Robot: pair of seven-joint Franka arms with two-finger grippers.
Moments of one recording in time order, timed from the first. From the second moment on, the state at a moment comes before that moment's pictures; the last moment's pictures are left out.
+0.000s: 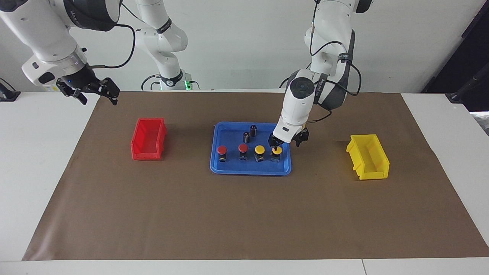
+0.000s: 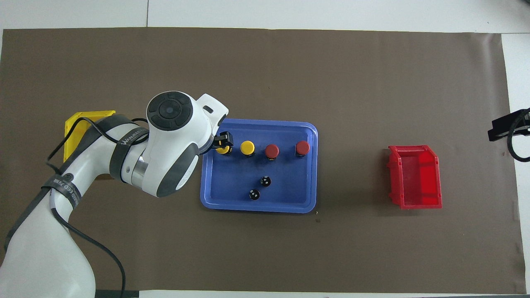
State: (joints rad) left arm -0.57 0.23 0.04 -1.87 0.00 2.03 -0.57; right arm -0.04 0.01 -0.07 -1.56 -0.04 1.45 -0.09
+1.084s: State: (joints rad) left arm -0.17 -0.05 0.06 -1.74 0.00 1.69 -0.07; right arm -0.04 0.01 -0.07 -1.56 -0.04 1.45 -0.09
